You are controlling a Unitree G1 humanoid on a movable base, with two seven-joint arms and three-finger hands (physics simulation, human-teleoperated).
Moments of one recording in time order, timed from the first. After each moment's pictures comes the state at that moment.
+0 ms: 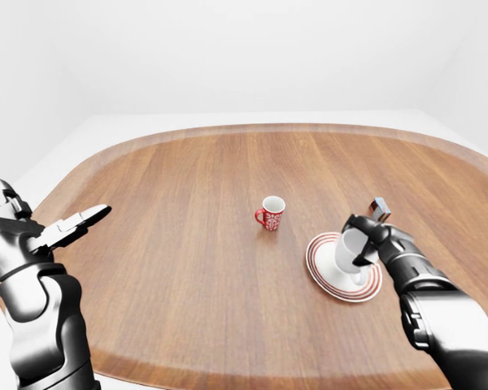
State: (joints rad) left arm -0.12 0.26 0.51 -0.33 -0.31 0.09 0.29; right arm -0.81 -0.47 -0.01 1.29 -0.89 0.09 0.29
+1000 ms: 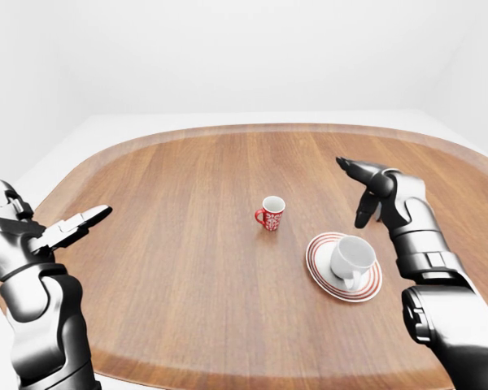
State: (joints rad) left arm -0.12 0.26 0.51 -0.33 -0.30 0.09 0.29; right arm -0.84 -0.48 -0.03 0.72 -1.07 0.09 0.59
